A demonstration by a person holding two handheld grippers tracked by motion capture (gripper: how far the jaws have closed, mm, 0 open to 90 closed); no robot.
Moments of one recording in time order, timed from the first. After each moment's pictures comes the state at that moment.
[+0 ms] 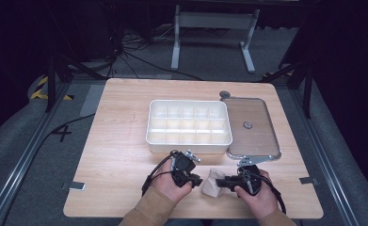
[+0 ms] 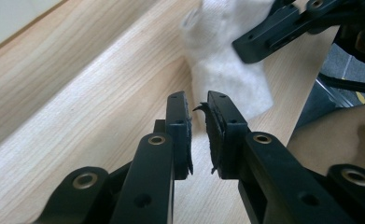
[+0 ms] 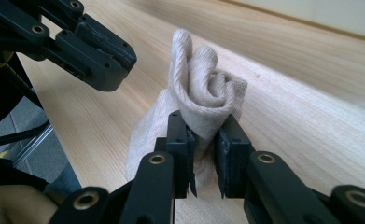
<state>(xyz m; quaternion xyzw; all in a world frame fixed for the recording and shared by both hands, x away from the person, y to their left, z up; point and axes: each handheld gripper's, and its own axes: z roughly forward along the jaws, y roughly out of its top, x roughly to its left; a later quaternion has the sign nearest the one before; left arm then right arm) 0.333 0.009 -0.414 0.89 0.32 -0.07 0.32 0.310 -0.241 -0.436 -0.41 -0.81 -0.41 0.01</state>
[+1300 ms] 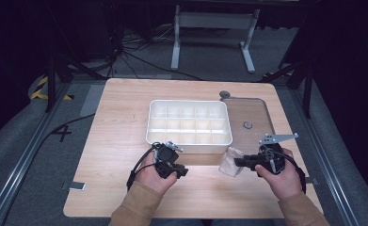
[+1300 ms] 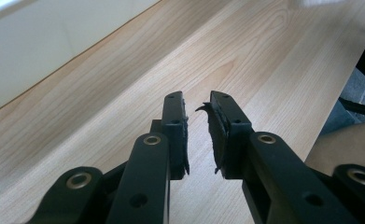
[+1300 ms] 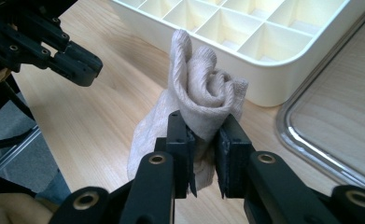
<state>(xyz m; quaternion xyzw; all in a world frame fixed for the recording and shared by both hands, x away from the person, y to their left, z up) 0.347 0.050 -0.400 0.87 0.36 -0.04 0.33 0.339 -0.284 -0.368 -0.40 -0.82 -0.41 -0.04</state>
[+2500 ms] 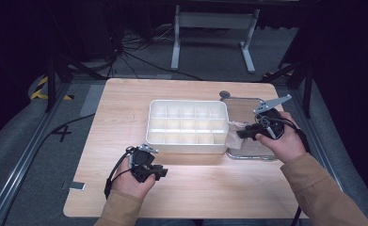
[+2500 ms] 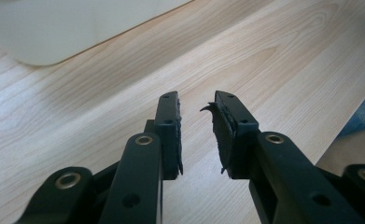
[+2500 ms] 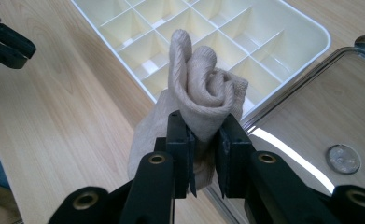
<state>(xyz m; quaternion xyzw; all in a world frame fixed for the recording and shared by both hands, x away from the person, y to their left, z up) 0.330 0.112 -0.400 0.84 0.43 -0.01 0.34 0.406 -0.273 -0.302 -0.32 -0.88 -0.33 -0.10</state>
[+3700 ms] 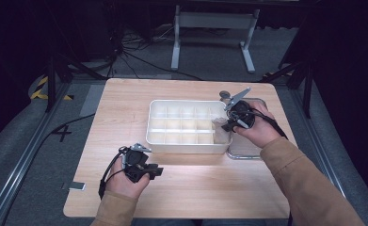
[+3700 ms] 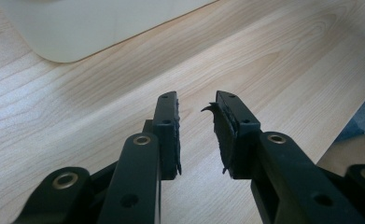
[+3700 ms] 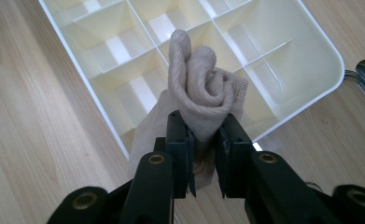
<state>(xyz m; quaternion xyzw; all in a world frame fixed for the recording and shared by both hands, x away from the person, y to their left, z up) 0.329 0.123 -0.397 0.83 0.44 -0.01 0.35 0.456 -0.218 -0.324 -0.25 -0.94 -0.21 -0.13</state>
